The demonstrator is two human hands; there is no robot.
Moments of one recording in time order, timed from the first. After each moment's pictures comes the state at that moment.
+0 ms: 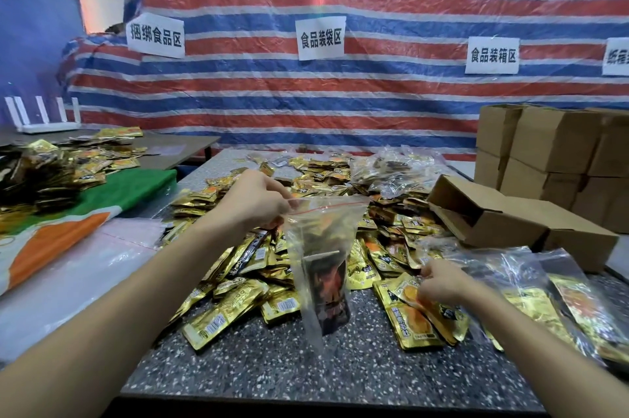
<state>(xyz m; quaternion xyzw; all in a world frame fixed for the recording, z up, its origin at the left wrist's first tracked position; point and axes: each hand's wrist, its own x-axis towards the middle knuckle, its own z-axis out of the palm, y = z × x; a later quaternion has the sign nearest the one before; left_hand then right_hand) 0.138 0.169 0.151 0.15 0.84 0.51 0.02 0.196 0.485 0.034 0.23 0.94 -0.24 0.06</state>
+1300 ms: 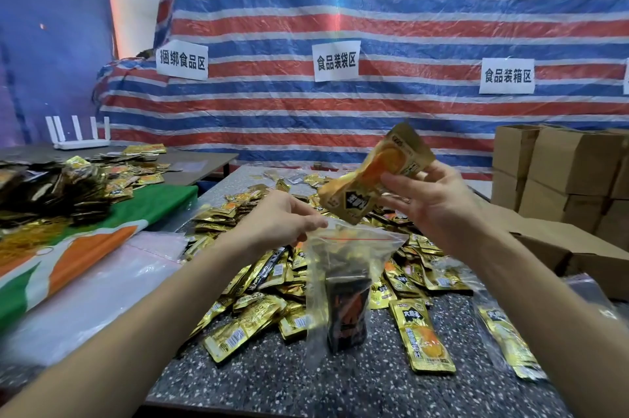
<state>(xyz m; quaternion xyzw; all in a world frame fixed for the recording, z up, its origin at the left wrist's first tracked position) 0.149 0.159 0.155 0.23 0.83 0.51 0.05 0.216 0.382 0.181 -0.17 0.62 -0.75 -0.16</state>
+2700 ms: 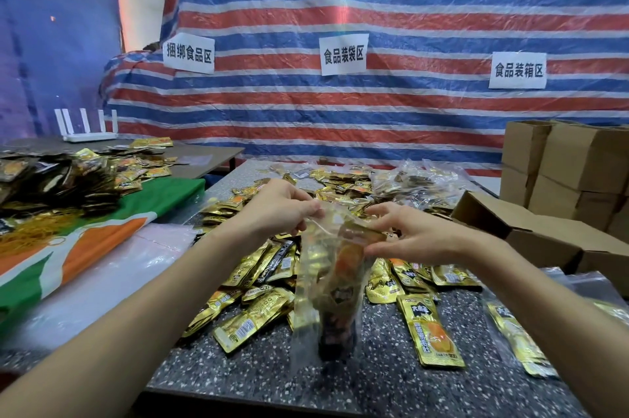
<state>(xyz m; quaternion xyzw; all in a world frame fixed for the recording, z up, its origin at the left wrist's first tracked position) 0.139 0.149 0.155 0.21 0.83 0.52 0.02 0.197 0.385 0.155 -0.15 0.97 -0.20 0.01</state>
